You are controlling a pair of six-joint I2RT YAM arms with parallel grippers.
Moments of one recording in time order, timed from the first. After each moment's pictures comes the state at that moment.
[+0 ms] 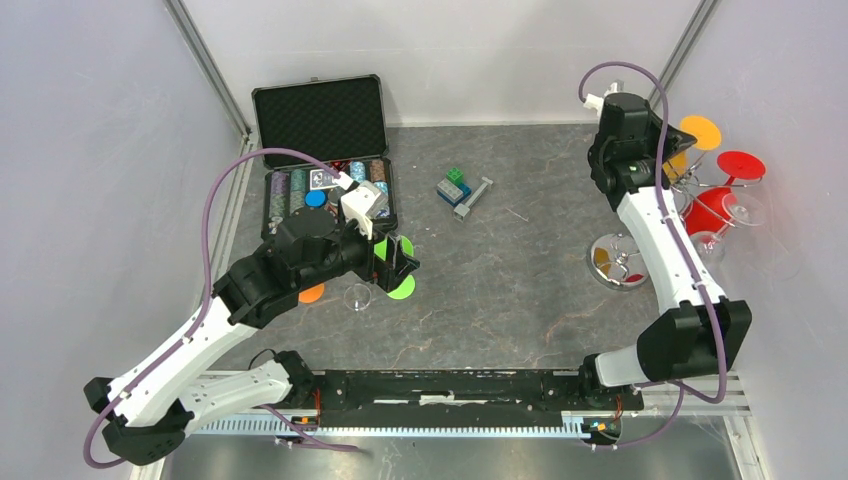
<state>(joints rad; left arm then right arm) -0.85 0.88 1.12 -0.63 0.03 -0.22 0.11 1.42 1.39 -0.28 1.06 -1.13</state>
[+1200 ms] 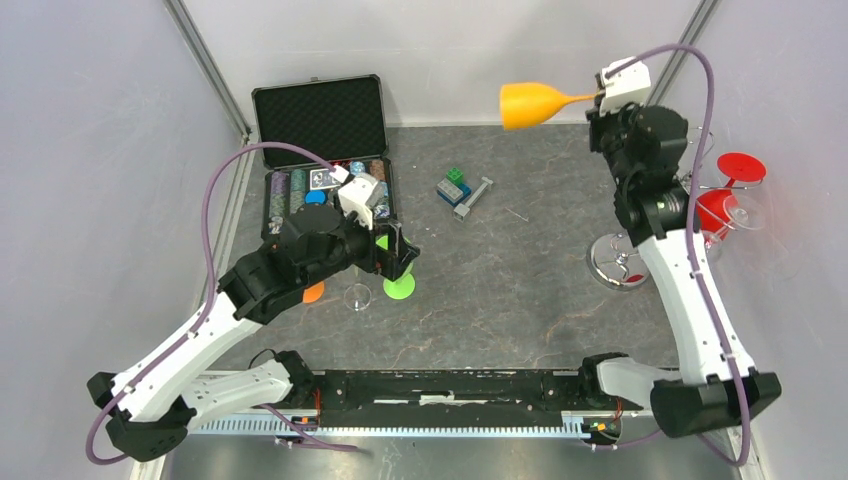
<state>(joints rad) -0.85 0.91 1.13 -0.62 -0.08 -0.27 0.16 1.22 1.43 -0.24 0.20 -0.33</state>
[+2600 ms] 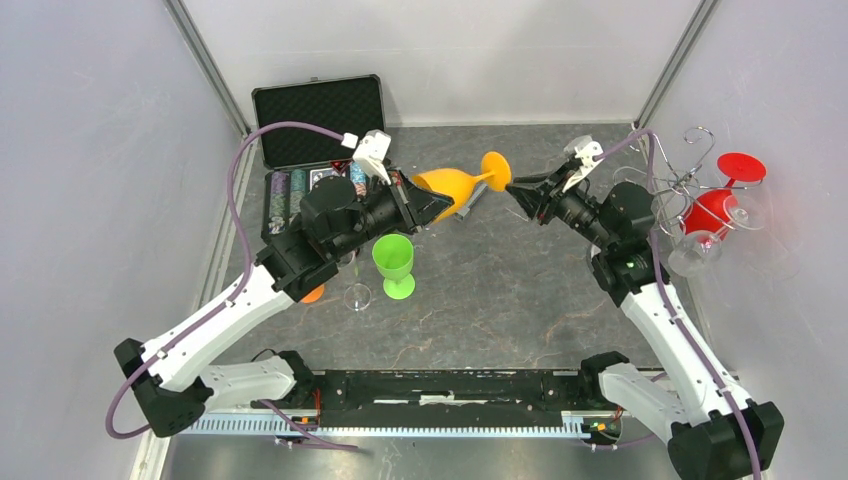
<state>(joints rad) -0.85 1.08 1.18 -0.13 0.05 -0.72 0.28 0.93 0.84 0.16 -0.52 0.15</state>
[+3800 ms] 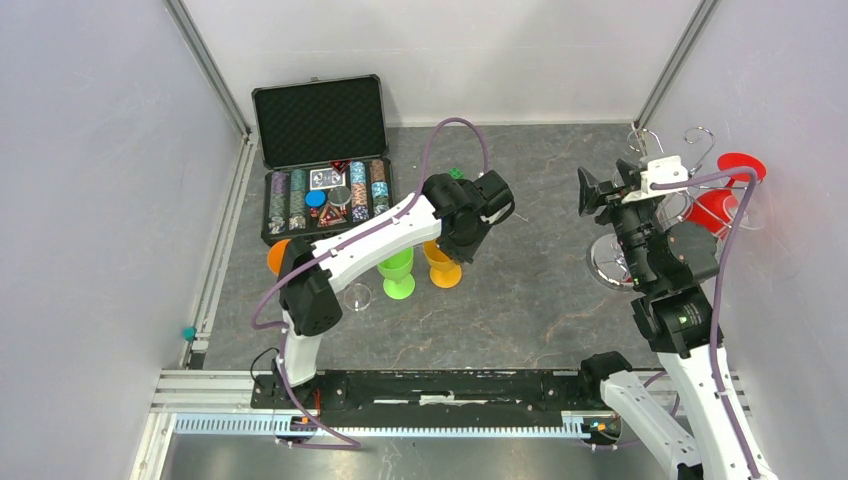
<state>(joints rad) -0.99 1.97 1.95 -1.23 -0.16 -0.34 0.28 0.65 0.96 -0.12 0.09 -0.12</state>
